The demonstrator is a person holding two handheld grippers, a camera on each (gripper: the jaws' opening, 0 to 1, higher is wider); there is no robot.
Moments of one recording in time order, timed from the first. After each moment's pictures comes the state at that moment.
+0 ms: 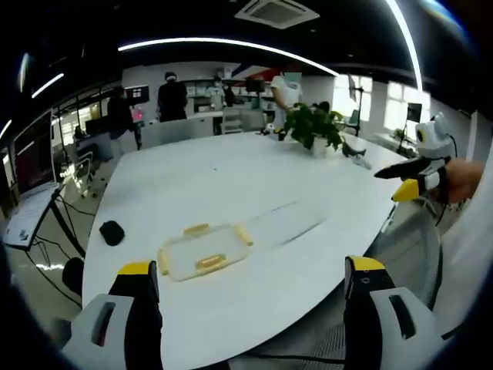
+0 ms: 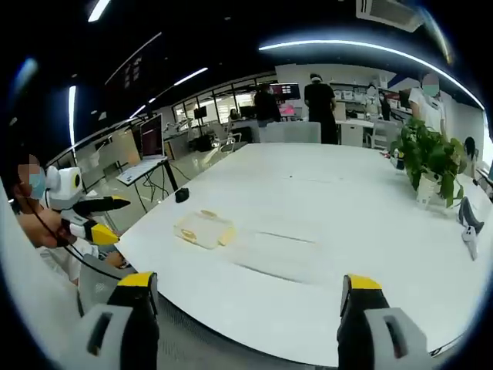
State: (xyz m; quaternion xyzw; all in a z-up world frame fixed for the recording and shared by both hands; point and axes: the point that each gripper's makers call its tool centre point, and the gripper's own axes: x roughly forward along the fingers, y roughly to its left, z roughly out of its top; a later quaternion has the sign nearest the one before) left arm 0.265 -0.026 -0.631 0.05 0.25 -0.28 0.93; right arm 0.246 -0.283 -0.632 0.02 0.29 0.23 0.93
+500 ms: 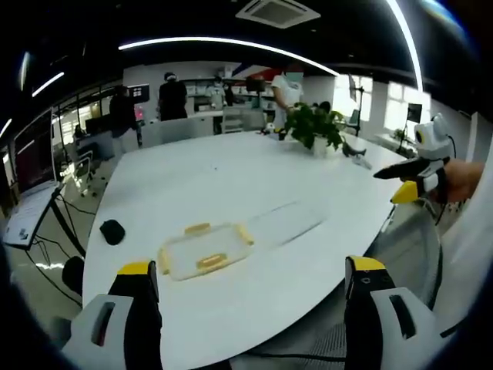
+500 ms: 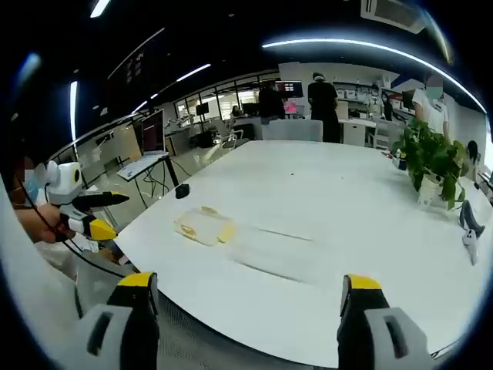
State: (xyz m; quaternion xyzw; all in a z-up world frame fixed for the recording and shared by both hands) left arm 0.267 -0.023 -0.631 0.05 0.25 -0.28 0.93; right arm 0.248 -0.282 -0.637 0.01 0.29 0.24 0.93
